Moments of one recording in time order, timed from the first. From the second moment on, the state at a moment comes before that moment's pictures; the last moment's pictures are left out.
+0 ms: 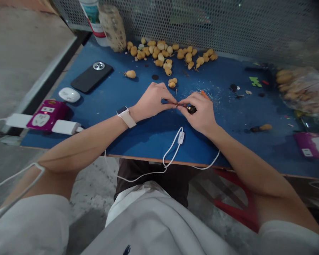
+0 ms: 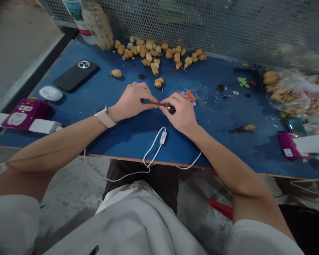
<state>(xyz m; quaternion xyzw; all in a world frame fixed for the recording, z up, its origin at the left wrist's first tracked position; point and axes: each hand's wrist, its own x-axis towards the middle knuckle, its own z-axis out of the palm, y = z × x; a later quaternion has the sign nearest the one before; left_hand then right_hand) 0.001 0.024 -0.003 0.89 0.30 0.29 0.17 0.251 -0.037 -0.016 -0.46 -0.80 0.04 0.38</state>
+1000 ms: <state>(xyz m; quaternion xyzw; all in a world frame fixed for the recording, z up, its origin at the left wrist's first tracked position) 0.011 0.015 -0.015 0.90 0.27 0.31 0.12 0.262 -0.036 -0.015 -0.44 -0.77 0.09 0.45</state>
